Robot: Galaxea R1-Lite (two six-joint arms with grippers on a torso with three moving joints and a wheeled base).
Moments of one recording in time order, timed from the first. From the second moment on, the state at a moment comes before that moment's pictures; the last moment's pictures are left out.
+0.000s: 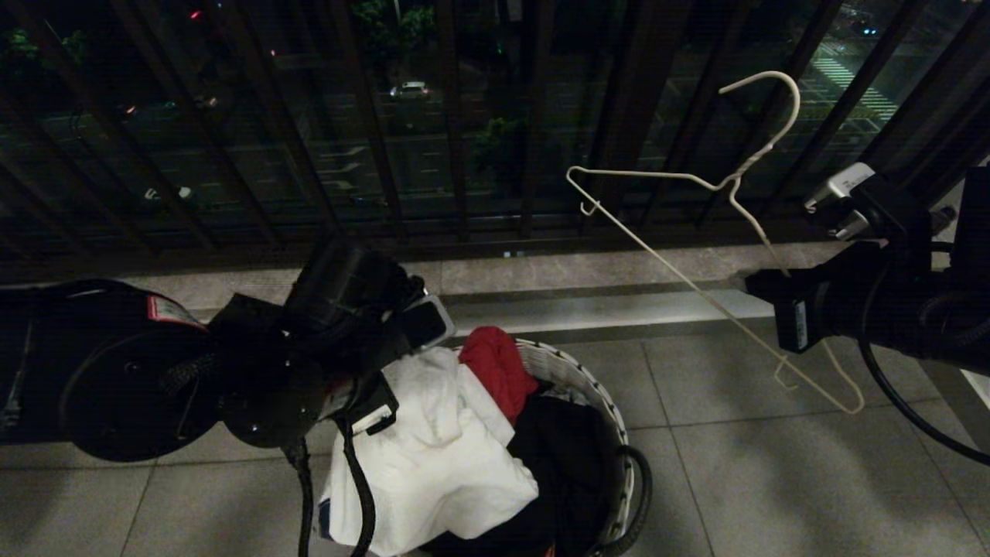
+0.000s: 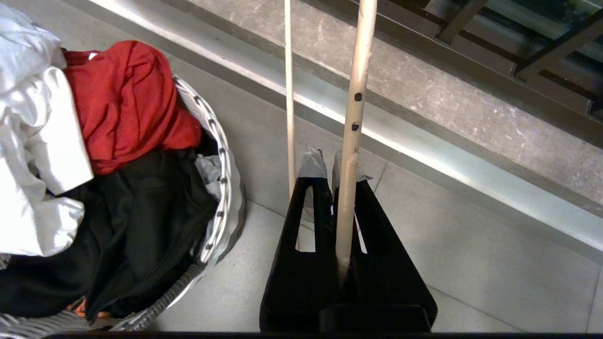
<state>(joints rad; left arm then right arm) -0.67 1.65 -1.07 0.12 0.55 0.60 0.22 1.42 -0.88 -0.31 0.12 -0.32</state>
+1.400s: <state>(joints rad) -0.54 1.63 -0.91 -0.10 0.56 0.57 0.22 1.42 -0.88 -0.31 0.12 -0.32</state>
